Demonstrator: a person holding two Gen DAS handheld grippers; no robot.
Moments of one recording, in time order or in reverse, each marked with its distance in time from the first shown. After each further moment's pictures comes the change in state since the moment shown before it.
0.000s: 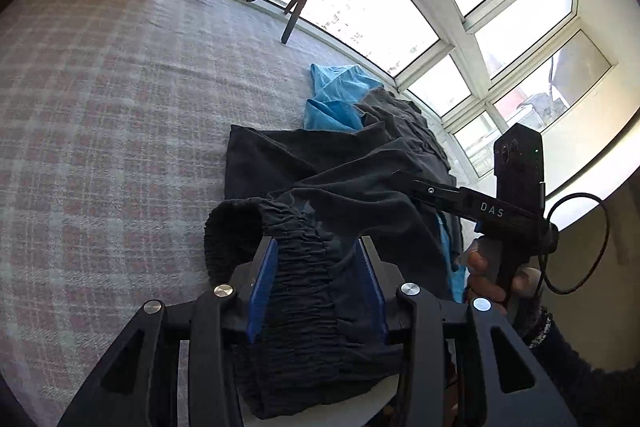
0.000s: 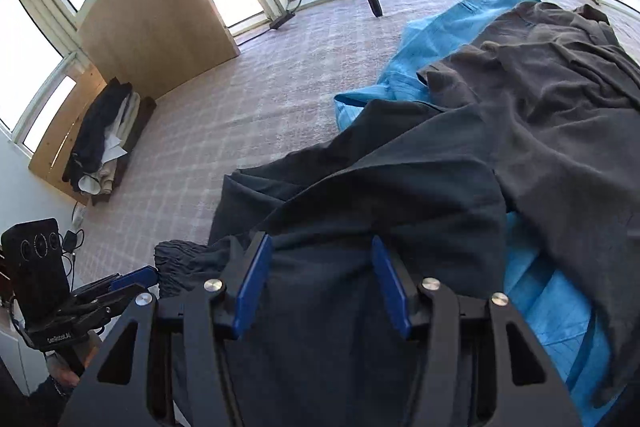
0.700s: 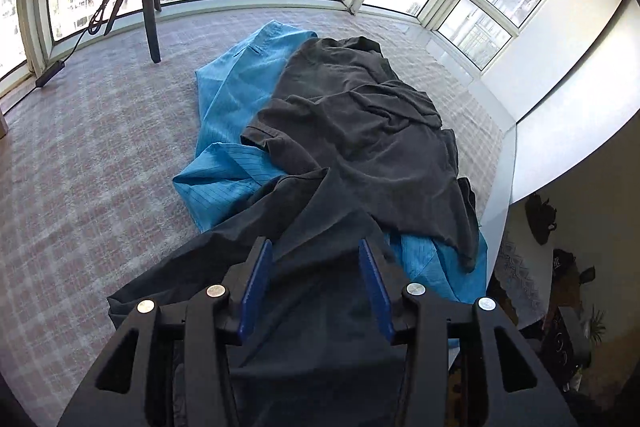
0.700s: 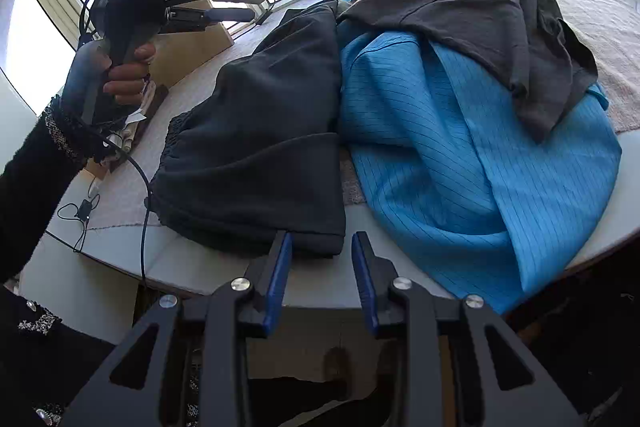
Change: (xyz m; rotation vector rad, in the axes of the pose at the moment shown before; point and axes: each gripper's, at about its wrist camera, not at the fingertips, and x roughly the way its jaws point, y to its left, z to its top) left arm 0.098 -0.172 0.111 0.432 0.241 0.041; right arm -0.105 -0.064 -0.197 0.008 -0.107 0.014
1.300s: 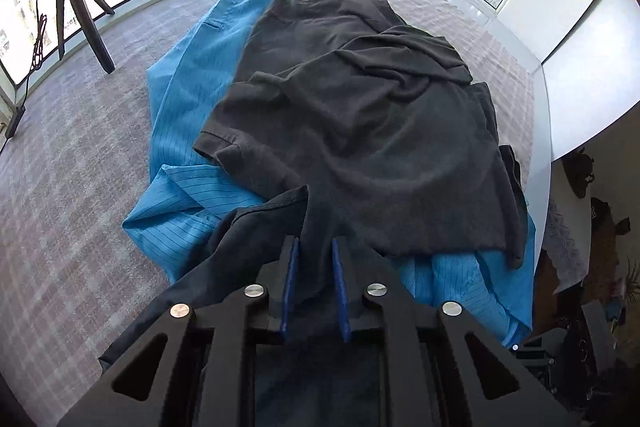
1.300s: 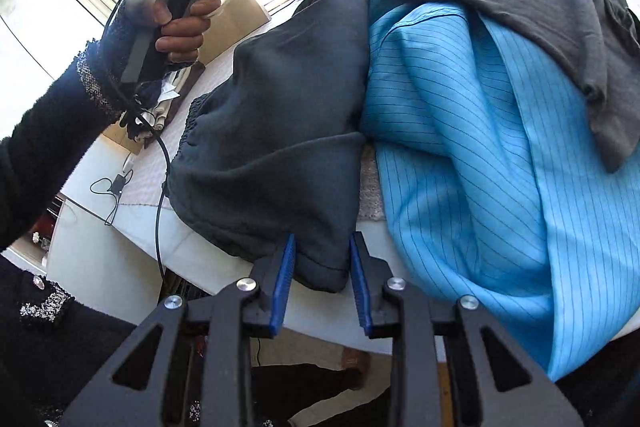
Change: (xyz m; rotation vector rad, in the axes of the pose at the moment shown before) left arm 0.049 -0.031 0.024 0.105 0.096 0.092; right arm 0.030 -0.018 0.014 -0.056 0.092 0.196
